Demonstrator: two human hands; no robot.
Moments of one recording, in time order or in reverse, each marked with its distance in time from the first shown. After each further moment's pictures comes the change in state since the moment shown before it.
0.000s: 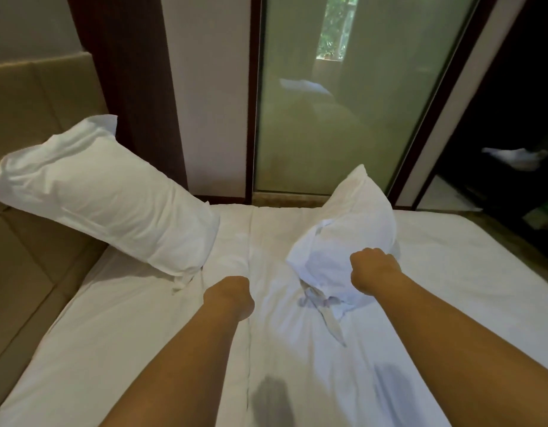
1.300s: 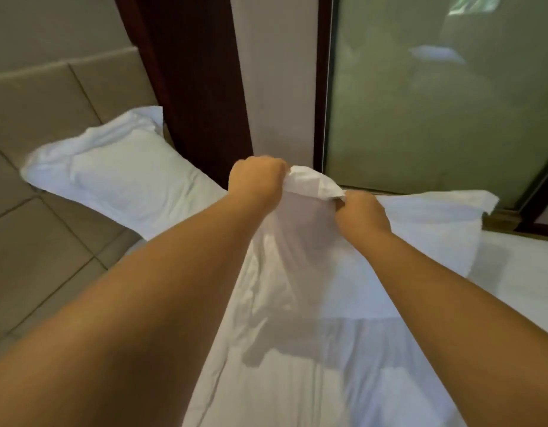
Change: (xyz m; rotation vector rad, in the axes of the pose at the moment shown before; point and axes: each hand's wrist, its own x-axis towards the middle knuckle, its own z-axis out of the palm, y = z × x) left_hand 0.173 0.231 -0.144 0.333 0.707 -0.107; right_hand 0.268 0.085 -0.019 0.829 0.296 -0.286
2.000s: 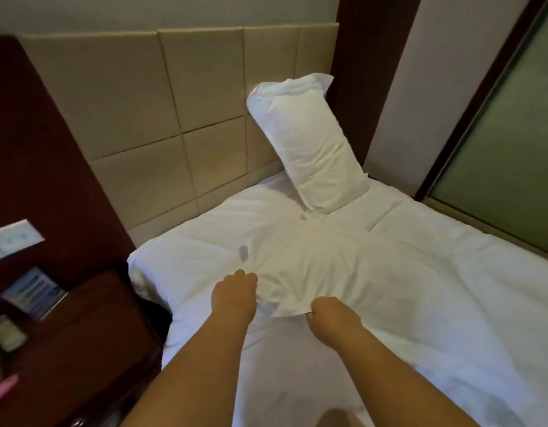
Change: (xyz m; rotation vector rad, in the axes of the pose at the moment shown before) left_hand -0.505 -0.170 0.033 -0.183 -0.593 -0.643; right_hand -0.417 -0.128 0.141 -0.415 -0.777 -0.441
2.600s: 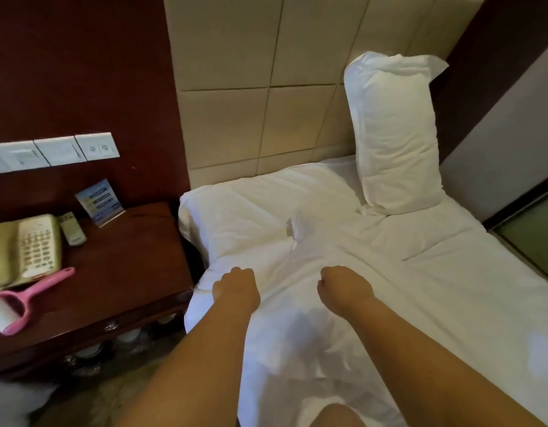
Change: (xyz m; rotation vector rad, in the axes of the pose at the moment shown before) left_hand -0.018 -0.084 0.053 -0.274 -0.199 -0.399; right_hand 0.048 -0.084 0.005 -0.352 0.012 -0.259
